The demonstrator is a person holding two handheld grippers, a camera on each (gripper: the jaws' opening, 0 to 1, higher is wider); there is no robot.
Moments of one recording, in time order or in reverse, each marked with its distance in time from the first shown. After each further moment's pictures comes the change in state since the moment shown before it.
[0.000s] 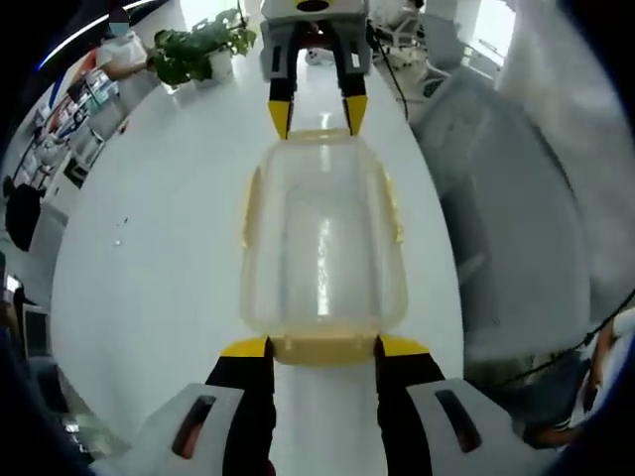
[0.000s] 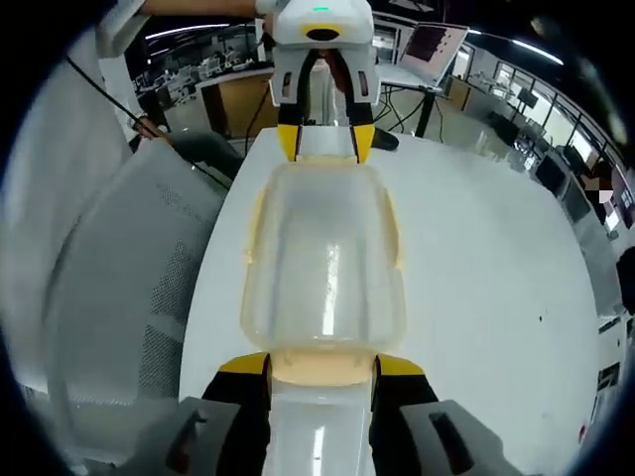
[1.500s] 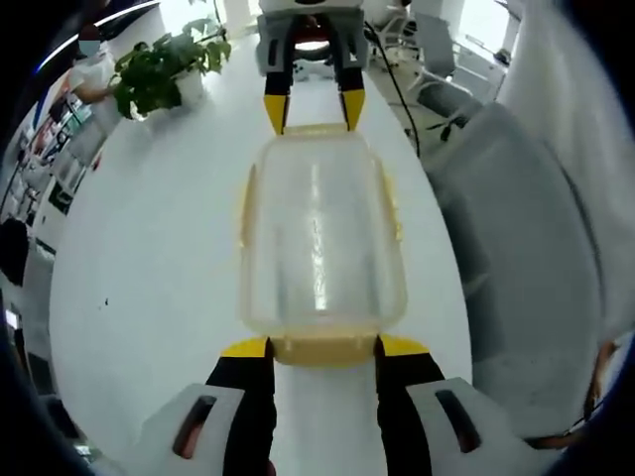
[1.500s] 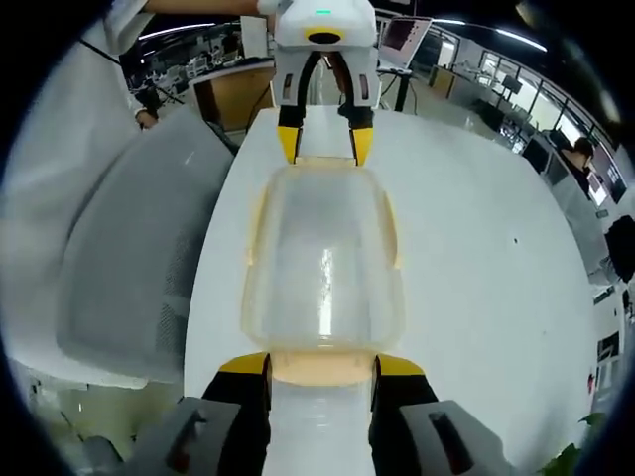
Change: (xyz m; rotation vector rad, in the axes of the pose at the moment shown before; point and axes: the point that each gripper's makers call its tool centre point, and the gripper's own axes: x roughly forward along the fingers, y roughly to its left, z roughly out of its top) left arm 0.068 0.005 0.129 0.065 -0.008 -0.036; right arm -0.070 0.009 -0.127 0.056 0.022 -0.034
